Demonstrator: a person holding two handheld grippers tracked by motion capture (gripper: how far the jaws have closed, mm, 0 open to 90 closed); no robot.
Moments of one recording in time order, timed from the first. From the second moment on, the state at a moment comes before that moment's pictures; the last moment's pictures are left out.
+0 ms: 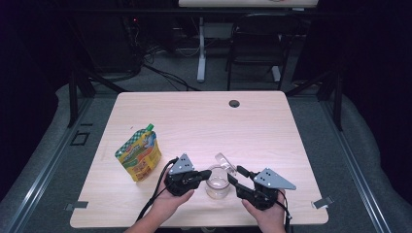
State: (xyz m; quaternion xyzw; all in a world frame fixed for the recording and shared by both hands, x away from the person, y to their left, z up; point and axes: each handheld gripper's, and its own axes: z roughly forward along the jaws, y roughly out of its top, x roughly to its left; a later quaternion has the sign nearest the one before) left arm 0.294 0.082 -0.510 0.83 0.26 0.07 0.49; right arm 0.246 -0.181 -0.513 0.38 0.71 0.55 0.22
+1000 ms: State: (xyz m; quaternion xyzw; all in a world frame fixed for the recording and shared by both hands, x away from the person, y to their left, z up) left arm 0.292 0.084 -0.514 0.83 0.26 0.07 0.49; right arm 0.262 -0.199 -0.504 0.43 0.71 0.52 0.20
